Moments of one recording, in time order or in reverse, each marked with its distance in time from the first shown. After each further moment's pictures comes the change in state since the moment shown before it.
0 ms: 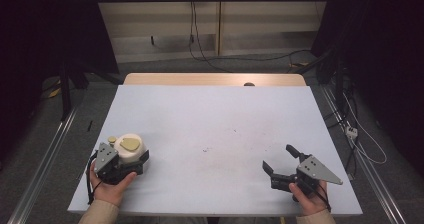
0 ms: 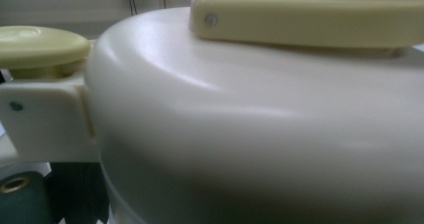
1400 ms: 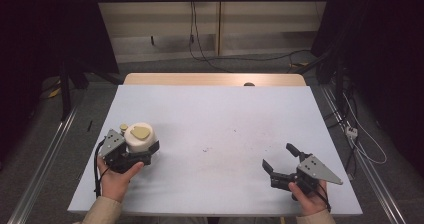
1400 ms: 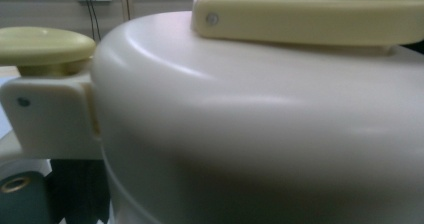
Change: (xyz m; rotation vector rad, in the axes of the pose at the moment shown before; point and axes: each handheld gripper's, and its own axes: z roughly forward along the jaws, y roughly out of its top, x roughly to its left) left arm -0.014 0.036 0.022 -0.026 -0.139 -0.022; right arm 0.001 0.002 0.002 -0.021 -0.013 0.001
